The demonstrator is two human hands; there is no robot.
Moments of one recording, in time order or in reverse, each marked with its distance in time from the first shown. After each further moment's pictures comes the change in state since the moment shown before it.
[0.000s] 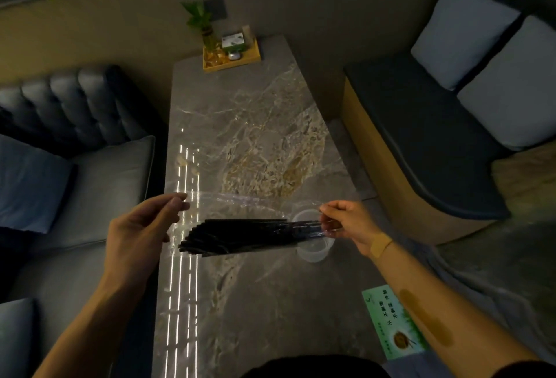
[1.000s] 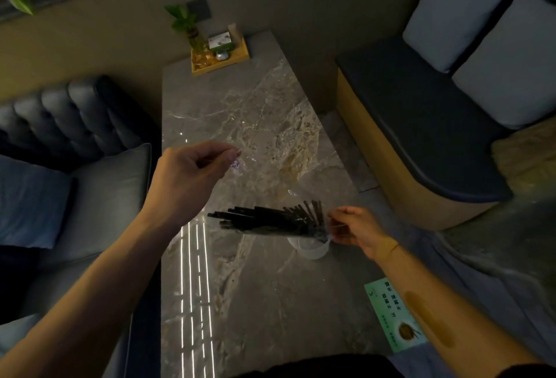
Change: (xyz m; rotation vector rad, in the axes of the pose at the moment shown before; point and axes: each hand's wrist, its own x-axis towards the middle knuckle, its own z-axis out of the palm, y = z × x) left_hand 0.044 0.098 0.076 0.265 -0.187 0.156; right_hand 0.004 0.024 -0.023 0.130 0.060 0.125
